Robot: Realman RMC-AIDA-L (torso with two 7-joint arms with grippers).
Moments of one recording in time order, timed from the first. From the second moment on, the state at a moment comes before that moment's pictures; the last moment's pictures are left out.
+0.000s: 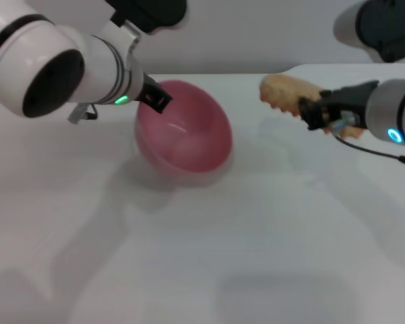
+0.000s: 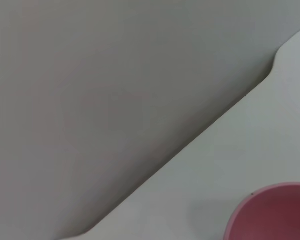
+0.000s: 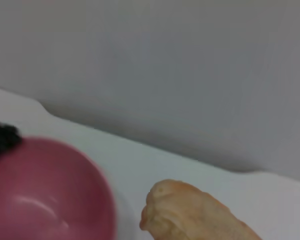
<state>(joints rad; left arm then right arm) -0.68 -2.07 1.83 1.33 -0.12 -1.00 0.04 0.28 2.07 -1.90 -1.83 0.10 1.11 0.20</state>
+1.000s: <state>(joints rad) -0.70 -2.07 1.90 1.38 -0.18 -0.98 0.03 0.35 2.07 -1.98 -1.74 0.21 1.02 0.21</state>
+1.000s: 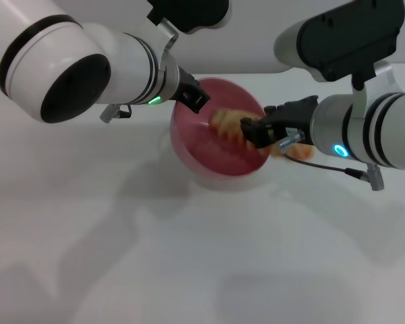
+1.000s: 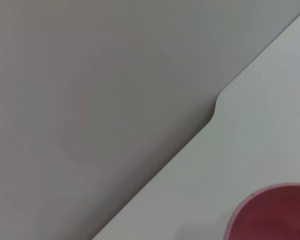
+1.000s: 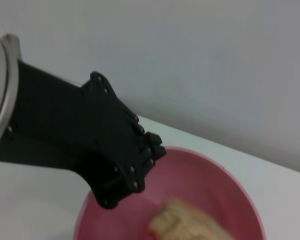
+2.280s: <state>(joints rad) -0.73 -2.08 2.17 1.42 0.16 -0.90 0.16 0.08 2.09 -1.92 -1.91 -0.50 0.91 0.44</state>
